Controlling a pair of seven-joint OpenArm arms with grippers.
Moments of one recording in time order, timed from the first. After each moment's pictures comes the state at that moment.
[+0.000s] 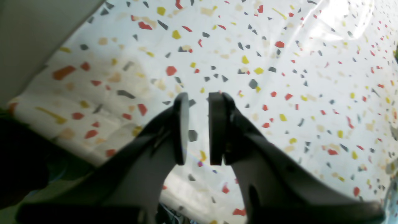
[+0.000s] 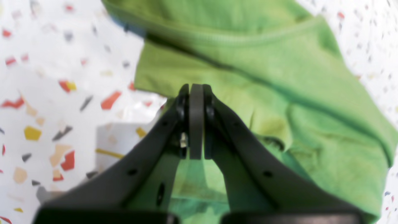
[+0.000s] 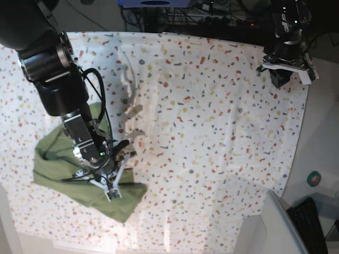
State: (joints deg) left arm 33.0 -4.5 -24.1 101.0 -29.2 -0.8 20.5; right arm 28.1 2.0 -19.8 37.0 -2.1 -0.2 -17.4
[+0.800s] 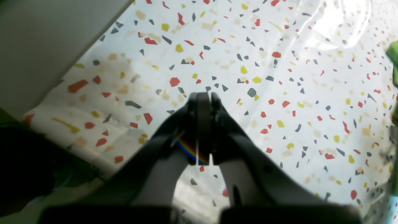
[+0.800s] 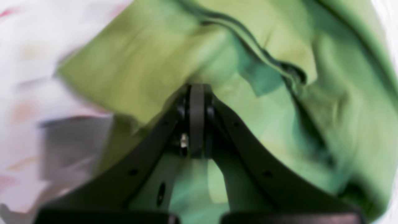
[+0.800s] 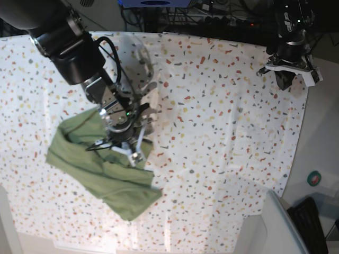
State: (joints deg) left arm 33.7 -4.7 -24.6 103.9 -29.1 -1.0 20.7; right arm 17.1 -1.1 -33.3 41.0 -3.5 -12.1 -15.1
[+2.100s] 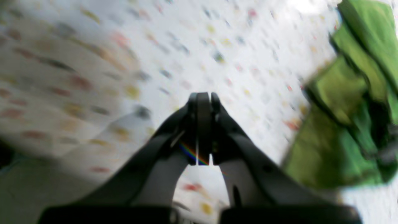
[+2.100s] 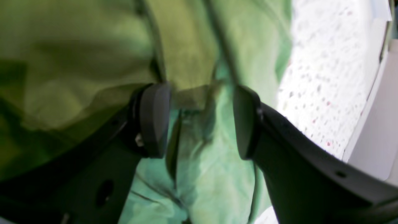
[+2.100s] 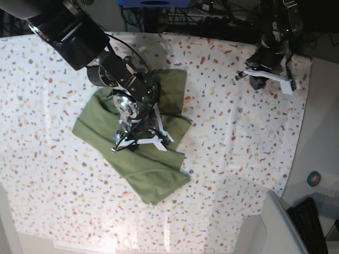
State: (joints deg) left arm 28.8 -1.3 -18.6 103.7 -28.6 -0.4 34.0; right arm 12.9 0.7 -41.9 57.8 -24.6 -9.6 -34.6
